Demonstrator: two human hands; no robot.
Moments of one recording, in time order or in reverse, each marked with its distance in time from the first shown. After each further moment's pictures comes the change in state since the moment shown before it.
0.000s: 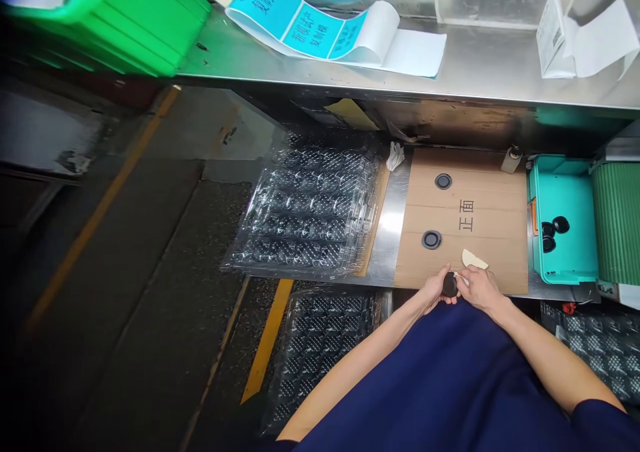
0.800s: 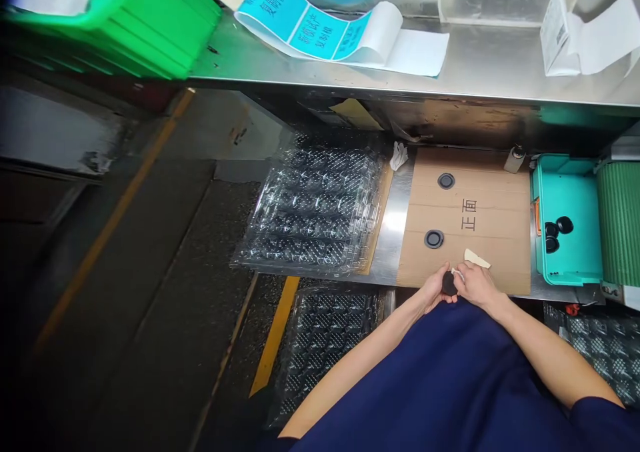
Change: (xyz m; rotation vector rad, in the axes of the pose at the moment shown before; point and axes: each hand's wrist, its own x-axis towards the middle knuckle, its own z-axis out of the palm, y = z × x) left_hand -0.003 0.001 -0.003 -0.111 0.003 -0.068; right_hand 0.014 -0.005 0.002 0.000 -0.031 -0.029
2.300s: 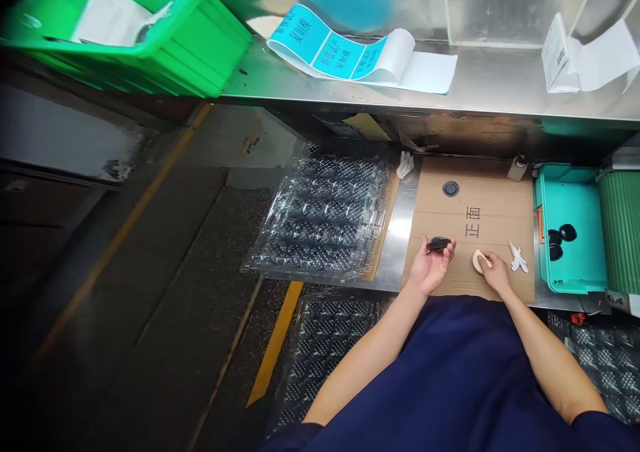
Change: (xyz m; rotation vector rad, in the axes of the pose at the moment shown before) left_hand -0.019 0.081 -0.001 -0.950 -0.322 0.202; right_hand 0.026 0.087 0.043 0.554 0.320 0.481
